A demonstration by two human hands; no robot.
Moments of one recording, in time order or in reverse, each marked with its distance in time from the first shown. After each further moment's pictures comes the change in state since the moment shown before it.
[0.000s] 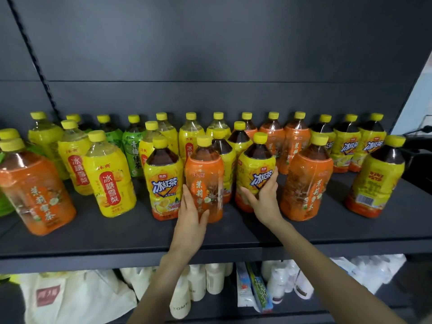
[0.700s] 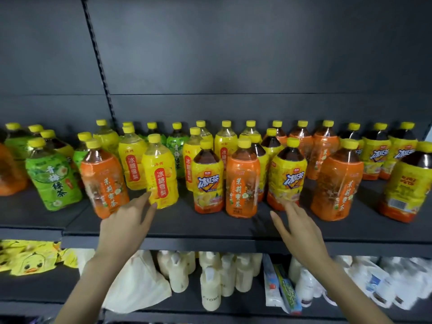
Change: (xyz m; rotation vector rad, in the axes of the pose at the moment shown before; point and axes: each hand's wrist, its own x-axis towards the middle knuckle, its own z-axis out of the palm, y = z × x) left_hand -0.059 -0.032 -0.197 0.638 0.262 0.066; right_hand -0.108 -0.058 -0.032 -0.509 -0.083 -0.295
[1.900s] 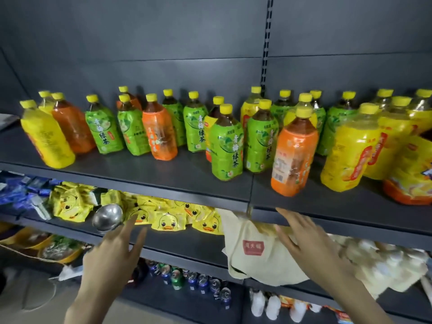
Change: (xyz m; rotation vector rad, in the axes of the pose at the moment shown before) left_hand -0.078 -0.452 -0.126 0.196 -0.113 -0.325; right_hand -0.031 -0.400 0.220 -0.026 -0.356 -0.170
